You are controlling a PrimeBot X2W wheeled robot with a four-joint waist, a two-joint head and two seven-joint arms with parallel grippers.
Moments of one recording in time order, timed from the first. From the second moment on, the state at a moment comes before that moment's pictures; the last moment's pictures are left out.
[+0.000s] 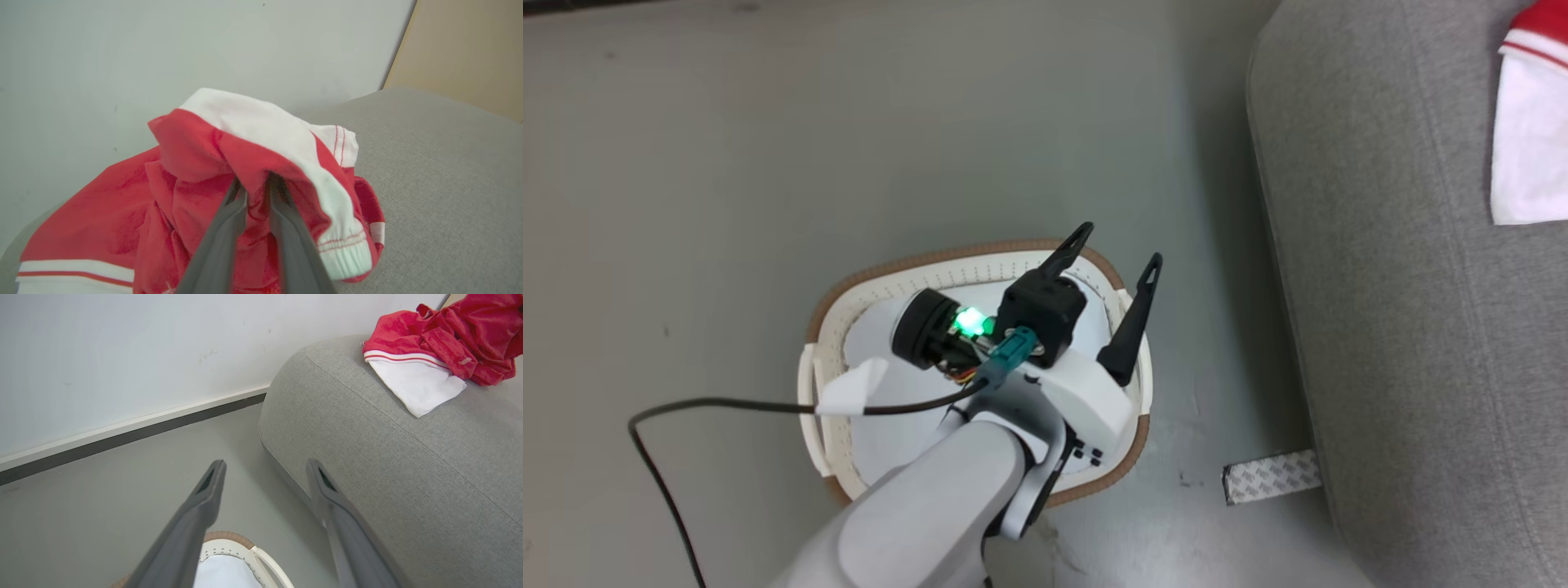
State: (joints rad) left arm -0.73 0.16 -0.84 0.18 -0.38 0.28 0.00; right arm -0.99 -0.51 -0.28 1.04 0.42 0.13 -0.26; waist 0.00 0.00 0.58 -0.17
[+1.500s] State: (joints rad) left arm 0.03 0.19 -0.30 0.18 -0.39 0.24 -0.26; right arm -0.07 -0.06 -0.03 0.43 0.03 0.13 -0.26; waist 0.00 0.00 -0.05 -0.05
